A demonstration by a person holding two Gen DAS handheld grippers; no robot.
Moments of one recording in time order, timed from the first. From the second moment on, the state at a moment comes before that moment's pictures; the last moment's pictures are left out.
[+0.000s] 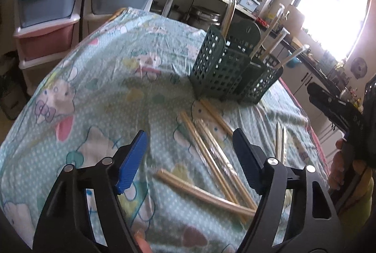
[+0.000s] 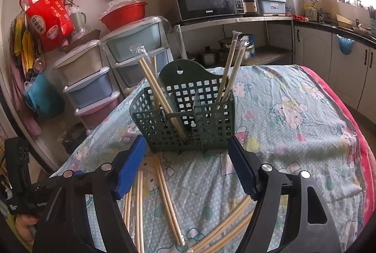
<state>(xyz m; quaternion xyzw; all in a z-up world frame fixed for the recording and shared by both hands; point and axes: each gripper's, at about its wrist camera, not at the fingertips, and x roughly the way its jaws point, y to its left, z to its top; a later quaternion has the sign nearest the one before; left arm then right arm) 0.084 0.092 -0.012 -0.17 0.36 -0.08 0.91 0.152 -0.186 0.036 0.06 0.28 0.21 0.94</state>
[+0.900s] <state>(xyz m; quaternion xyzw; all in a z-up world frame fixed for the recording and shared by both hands) 0.084 0.086 -0.059 -0.21 0.47 -0.12 0.85 0.180 -0.142 -0.013 0.00 0.39 0.27 0.88</state>
